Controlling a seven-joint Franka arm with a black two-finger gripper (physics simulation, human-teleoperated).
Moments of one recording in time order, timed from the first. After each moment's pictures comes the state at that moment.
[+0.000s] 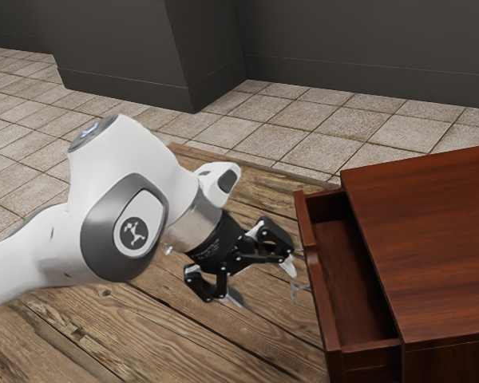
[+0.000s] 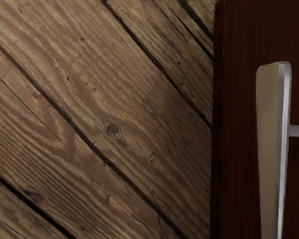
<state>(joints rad) 0.68 -0.43 -0.75 -2.19 -0.68 2.17 -0.54</state>
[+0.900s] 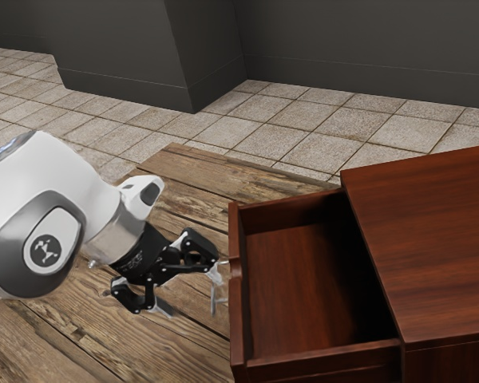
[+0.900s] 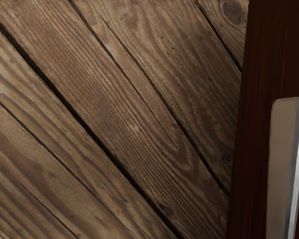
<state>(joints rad) 0.30 -0.56 -0.27 -2.41 -0.48 2.16 -0.61</state>
